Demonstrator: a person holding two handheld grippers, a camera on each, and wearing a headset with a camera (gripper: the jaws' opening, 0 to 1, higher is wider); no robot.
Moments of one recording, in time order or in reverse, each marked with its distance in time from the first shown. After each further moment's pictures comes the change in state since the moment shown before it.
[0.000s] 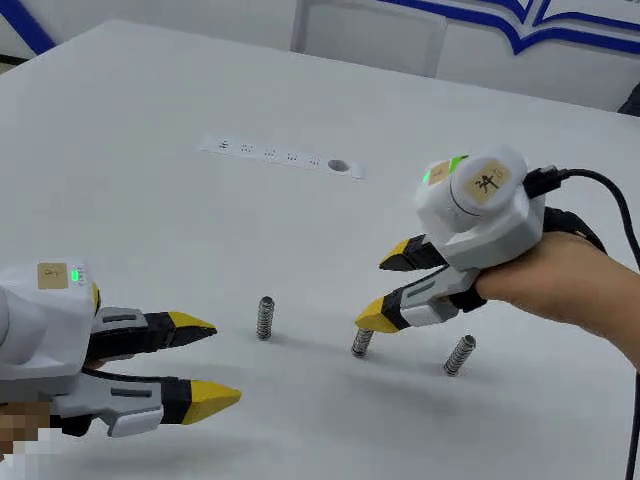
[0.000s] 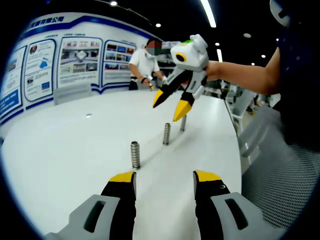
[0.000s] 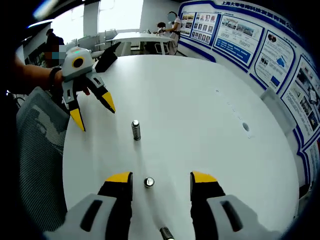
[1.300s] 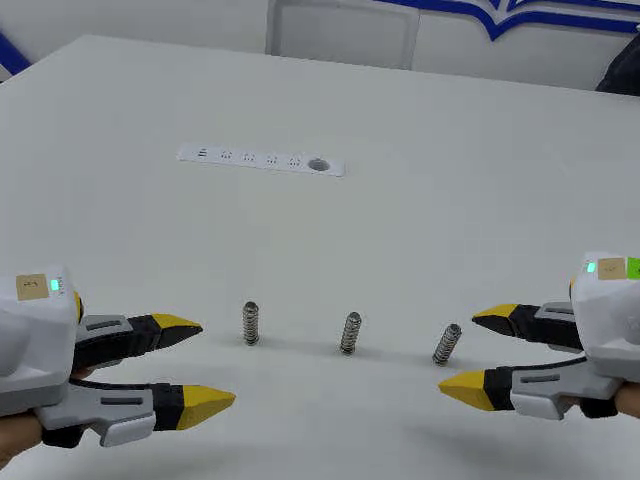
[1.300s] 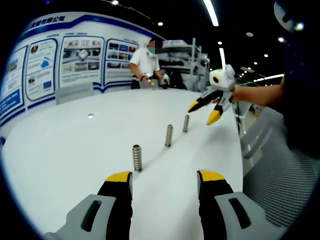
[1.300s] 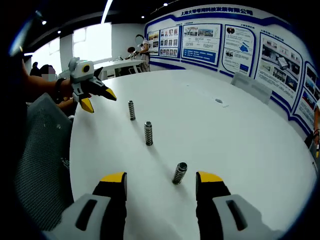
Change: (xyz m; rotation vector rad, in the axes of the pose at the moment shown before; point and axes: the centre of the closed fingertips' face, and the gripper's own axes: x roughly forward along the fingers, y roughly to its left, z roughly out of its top) left arm 0.002 0.003 0.006 -0.005 0.015 0.021; right arm -0.056 0.022 -0.099 0.247 -0.215 -0.115
